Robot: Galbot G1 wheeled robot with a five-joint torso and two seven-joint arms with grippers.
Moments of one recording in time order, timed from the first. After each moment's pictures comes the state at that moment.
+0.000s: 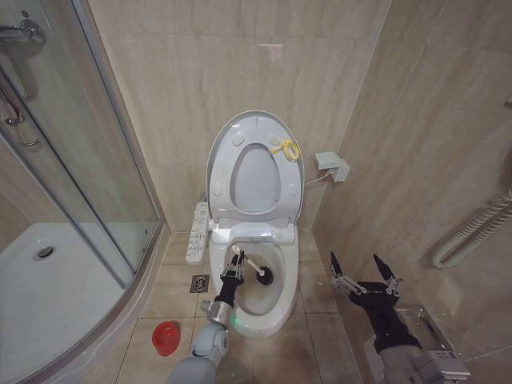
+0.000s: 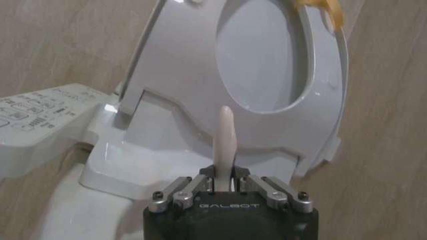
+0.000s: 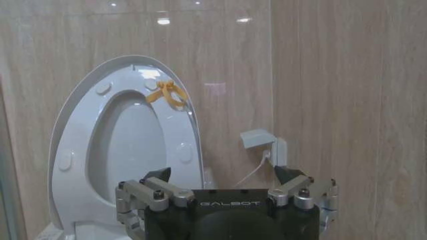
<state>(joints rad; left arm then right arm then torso) 0.97 -1.50 -0.12 -1.14 -0.54 -0.55 0.22 -1.84 1.48 0.61 2.50 0.19 -0.05 0.08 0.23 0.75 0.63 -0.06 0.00</state>
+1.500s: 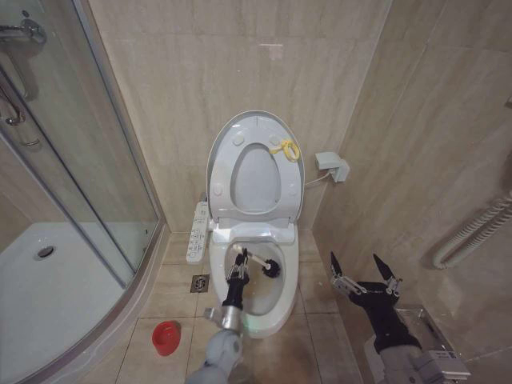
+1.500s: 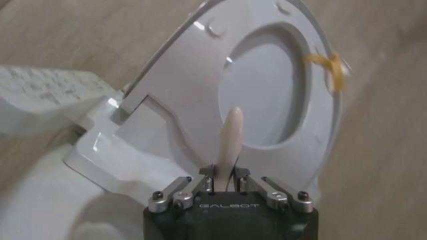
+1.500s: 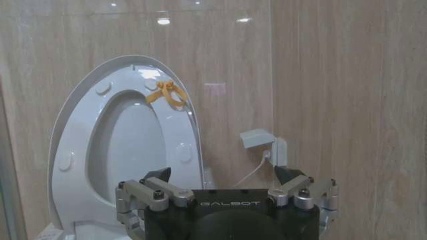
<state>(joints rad) 1.05 -1.49 -0.08 -1.24 -0.79 -0.60 0.32 -1.84 1.48 0.61 2.50 0.19 -0.05 0.08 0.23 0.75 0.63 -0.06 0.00</state>
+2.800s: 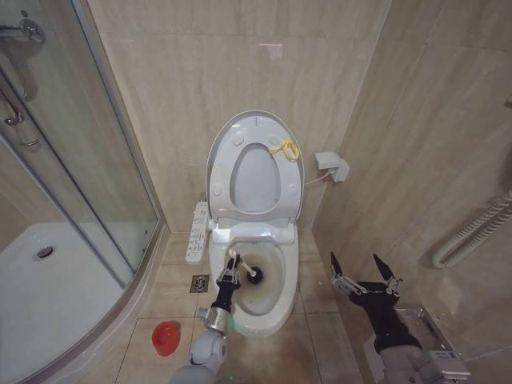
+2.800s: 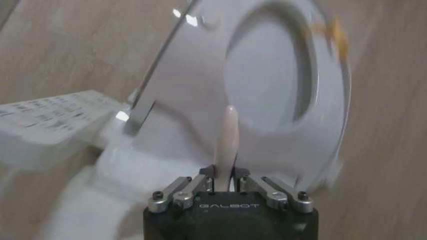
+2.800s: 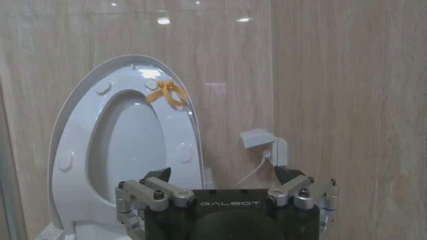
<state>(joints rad) 1.02 -1.50 -0.12 -1.22 -0.65 -0.61 0.24 -1.84 1.48 0.61 2.50 0.19 -0.05 0.08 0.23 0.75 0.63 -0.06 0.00</state>
